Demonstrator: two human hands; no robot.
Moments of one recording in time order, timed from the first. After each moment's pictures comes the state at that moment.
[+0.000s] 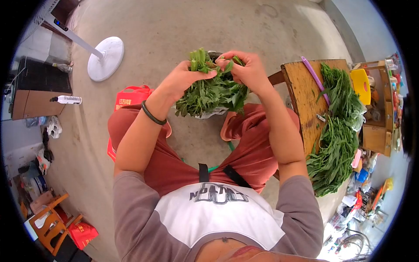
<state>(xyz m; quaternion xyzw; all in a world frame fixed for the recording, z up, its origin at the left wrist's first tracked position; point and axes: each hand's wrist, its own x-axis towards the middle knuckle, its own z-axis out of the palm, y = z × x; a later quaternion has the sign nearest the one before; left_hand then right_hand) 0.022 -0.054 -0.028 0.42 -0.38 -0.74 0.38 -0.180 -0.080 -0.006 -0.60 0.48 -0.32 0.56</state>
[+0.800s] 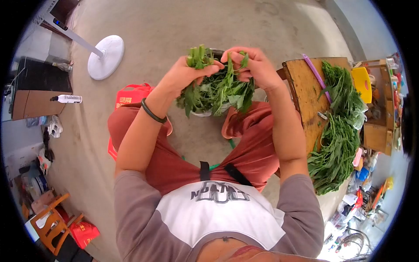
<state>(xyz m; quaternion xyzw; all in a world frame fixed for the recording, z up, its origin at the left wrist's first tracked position) 0.024 -0.056 -0.026 0.43 -0.47 -0.68 0.36 -0.197 -0.083 0.007 -0.53 0.36 -0.28 0.71</state>
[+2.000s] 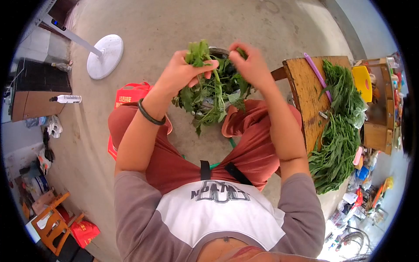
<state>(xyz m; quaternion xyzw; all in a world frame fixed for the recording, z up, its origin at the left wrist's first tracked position) 0.024 -0.053 -0.003 0.47 -0.50 -0.63 0.37 -0.184 -0.090 -0.025 -0.72 0.51 -0.33 0.32</state>
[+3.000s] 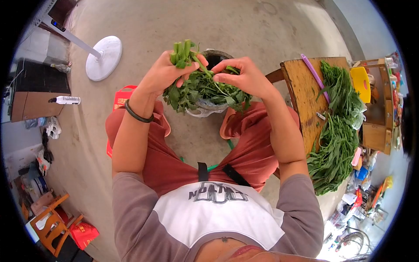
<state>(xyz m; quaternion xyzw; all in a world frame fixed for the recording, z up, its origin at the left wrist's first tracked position) 0.051 -0.056 0.006 0.42 -0.55 -0.63 0.35 -0.184 -0.073 0.001 -0.73 0.39 -0.22 0.52</state>
